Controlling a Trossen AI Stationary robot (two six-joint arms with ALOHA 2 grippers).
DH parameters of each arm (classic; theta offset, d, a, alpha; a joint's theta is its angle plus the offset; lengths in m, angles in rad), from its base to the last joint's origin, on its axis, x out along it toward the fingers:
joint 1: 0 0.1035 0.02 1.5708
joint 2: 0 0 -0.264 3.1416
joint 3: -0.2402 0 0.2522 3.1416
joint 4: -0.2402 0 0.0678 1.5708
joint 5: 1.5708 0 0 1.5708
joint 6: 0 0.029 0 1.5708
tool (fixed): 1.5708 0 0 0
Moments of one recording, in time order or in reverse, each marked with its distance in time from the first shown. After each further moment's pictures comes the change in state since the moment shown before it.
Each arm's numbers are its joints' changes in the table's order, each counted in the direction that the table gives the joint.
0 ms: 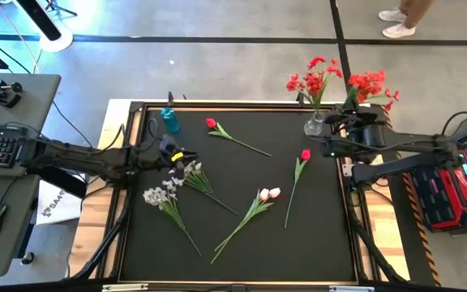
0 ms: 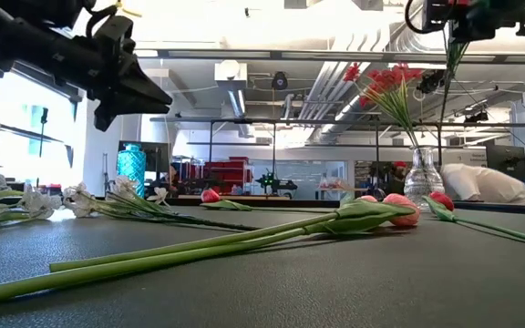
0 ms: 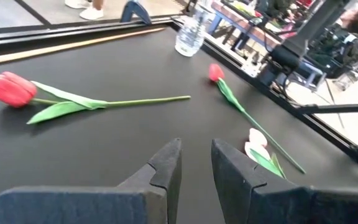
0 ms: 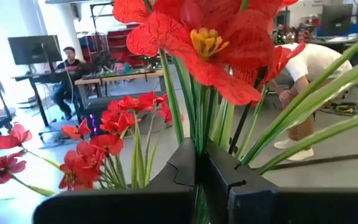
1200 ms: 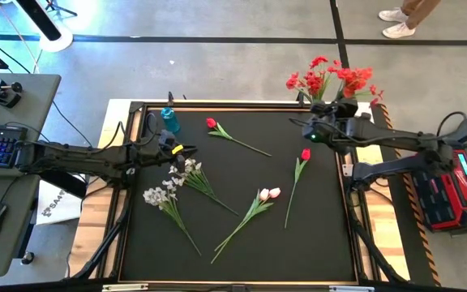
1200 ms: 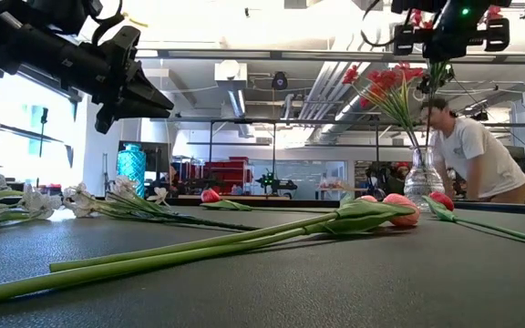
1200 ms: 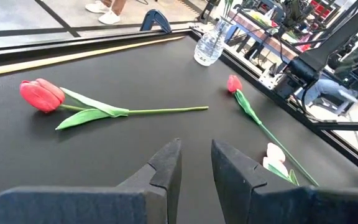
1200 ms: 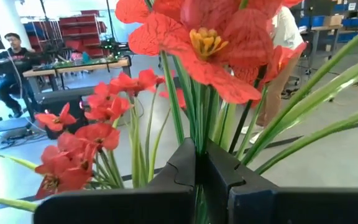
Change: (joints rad) left arm 0.087 0.000 0.000 -0.001 0.020 0.000; right arm -0.201 -0.160 -0.001 0.371 -0.061 -0.228
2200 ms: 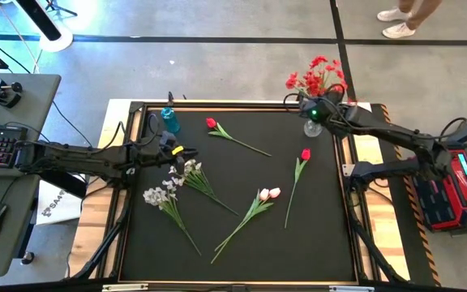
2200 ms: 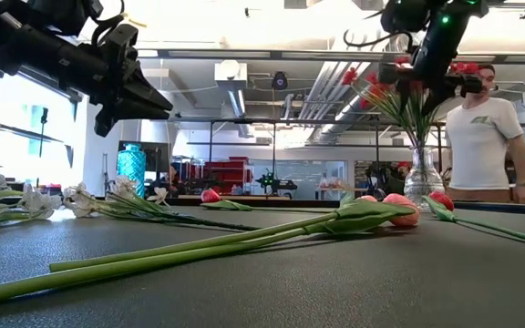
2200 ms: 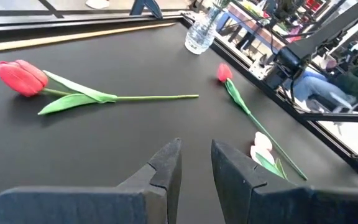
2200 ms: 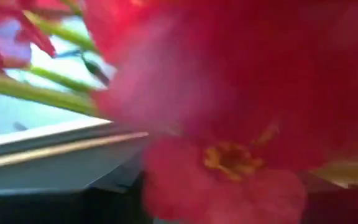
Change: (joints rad) left arm -0.001 0.000 0.000 -0.018 0.066 -0.037; right arm -0.276 -0.036 -0.002 0.178 -0.832 -0.211
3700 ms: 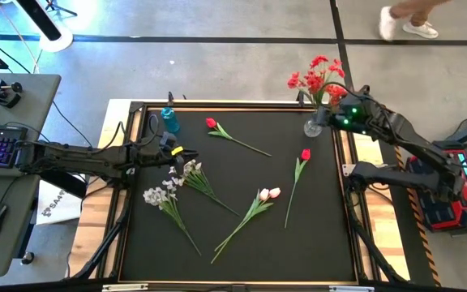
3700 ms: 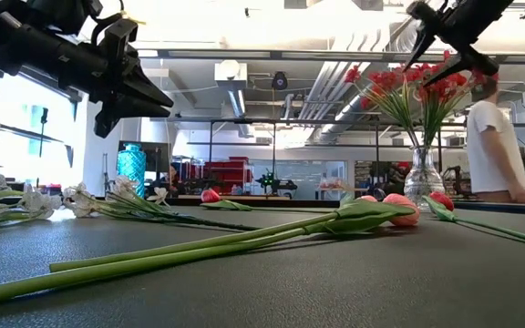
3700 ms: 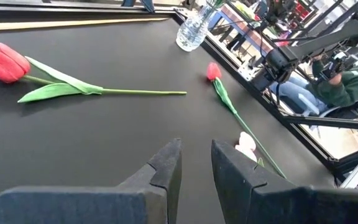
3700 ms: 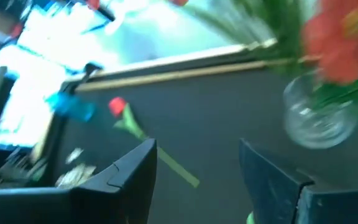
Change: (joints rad) left arm -0.004 0.000 0.000 0.011 0.033 -0.070; right arm -0.081 0.335 0.000 -0.014 -0.590 -0.133
